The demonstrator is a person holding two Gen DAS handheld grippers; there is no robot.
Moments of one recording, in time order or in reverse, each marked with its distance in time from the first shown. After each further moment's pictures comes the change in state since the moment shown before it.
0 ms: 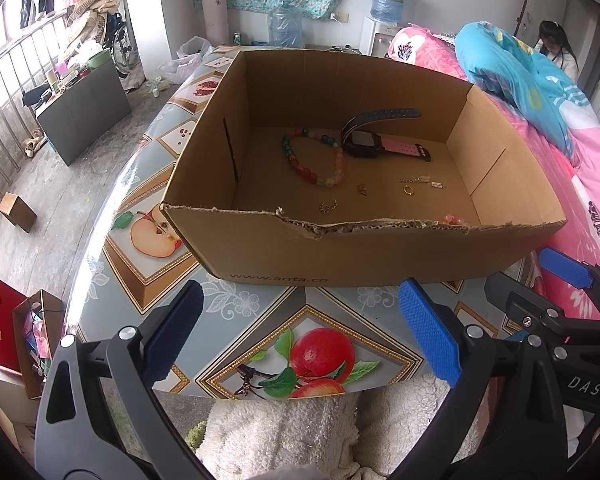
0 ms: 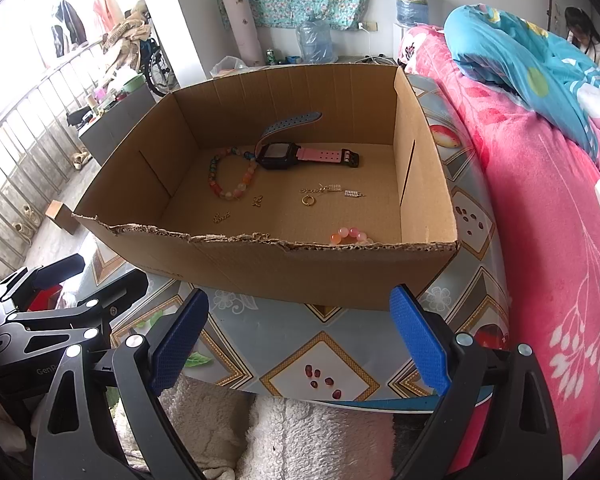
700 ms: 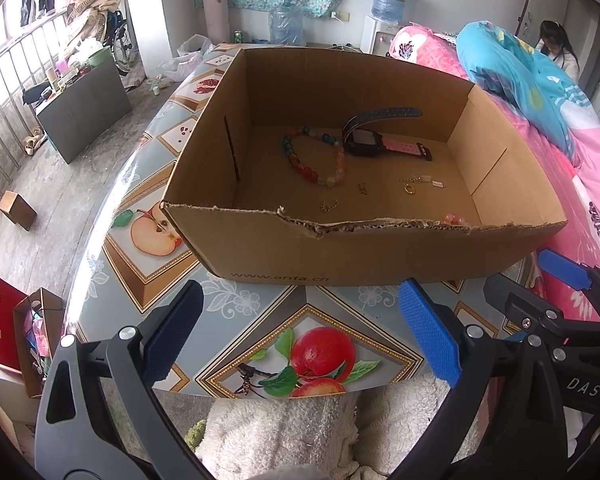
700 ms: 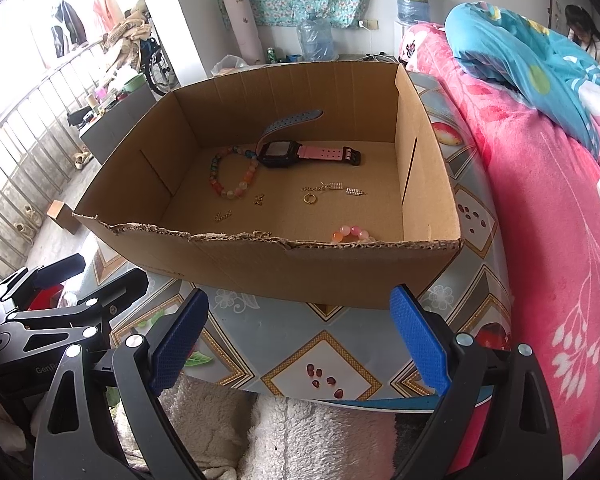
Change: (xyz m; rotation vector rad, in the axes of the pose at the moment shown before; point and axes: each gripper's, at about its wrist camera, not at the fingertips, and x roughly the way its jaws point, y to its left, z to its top) left arm -0.002 0.000 0.001 -0.002 0.004 -0.002; right arm 0.001 0.002 -0.002 0.002 0.004 0.004
